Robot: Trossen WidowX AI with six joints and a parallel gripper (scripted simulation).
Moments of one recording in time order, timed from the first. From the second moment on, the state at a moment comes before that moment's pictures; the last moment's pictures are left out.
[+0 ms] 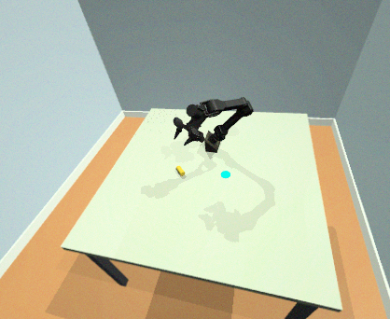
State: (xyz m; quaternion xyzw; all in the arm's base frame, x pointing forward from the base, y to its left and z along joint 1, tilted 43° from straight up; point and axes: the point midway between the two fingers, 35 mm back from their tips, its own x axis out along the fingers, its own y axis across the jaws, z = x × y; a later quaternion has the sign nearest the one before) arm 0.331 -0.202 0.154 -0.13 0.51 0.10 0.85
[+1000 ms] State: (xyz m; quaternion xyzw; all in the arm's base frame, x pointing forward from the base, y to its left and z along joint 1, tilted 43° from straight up) arm 0.313 -0.148 0.006 -0.08 0.52 0.47 0.71
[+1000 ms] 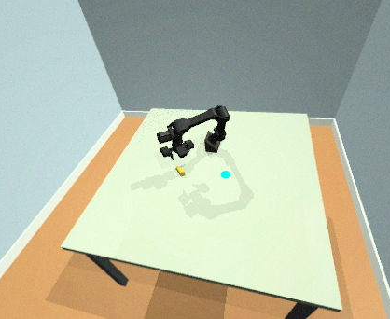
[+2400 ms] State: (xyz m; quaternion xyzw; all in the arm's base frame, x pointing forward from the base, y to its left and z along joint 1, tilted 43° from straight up) arm 0.301 -0.062 -0.093 -0.05 0.49 0.53 0.69
